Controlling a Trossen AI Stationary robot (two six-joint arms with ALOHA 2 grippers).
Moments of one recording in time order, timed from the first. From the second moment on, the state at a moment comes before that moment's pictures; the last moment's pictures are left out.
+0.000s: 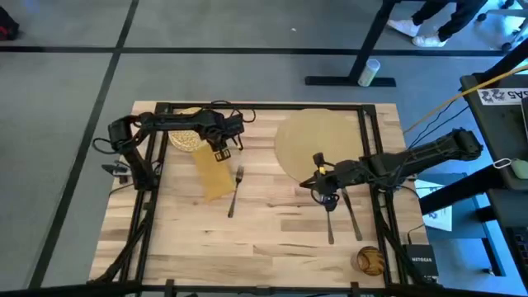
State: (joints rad) left arm 0.41 1.71 1.18 -0.99 -0.26 -0.03; right arm 0.24 1.02 0.60 -0.11 0.15 -0.39
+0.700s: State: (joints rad) left arm 0.09 1.71 1.05 -0.97 -0.14 -0.28; right arm 0.24 1.02 0.60 -0.13 0.16 -0.40
